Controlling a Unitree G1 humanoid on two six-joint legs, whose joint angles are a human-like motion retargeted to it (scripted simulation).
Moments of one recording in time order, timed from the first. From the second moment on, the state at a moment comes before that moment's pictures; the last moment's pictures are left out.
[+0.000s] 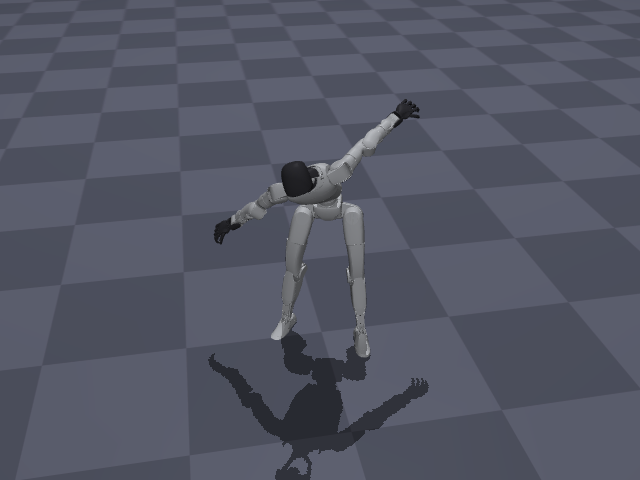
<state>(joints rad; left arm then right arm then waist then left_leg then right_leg) 0.64 0.70 0.74 1.49 0.05 -0.03 -0.01 -0.07 -0.93 -0.59 1.63 -0.21 -0.22 -0.30 0.17 0.28 0.52 -0.59 0.09 0.19 -0.06 0.26 -0.15 -0.49 -0.27 -0.32 0.01 0.25 0.15</state>
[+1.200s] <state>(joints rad) -0.54 0.83 0.04 1.47 -0.08 -0.06 -0.08 0.41 -0.63 -1.05 1.41 -0.01 -0.26 -0.20 0.52 0.12 0.52 -0.78 0.15 0.19 -0.09 0.27 -0.15 -0.79 -0.19 -0.27 0.02 0.32 0.11</state>
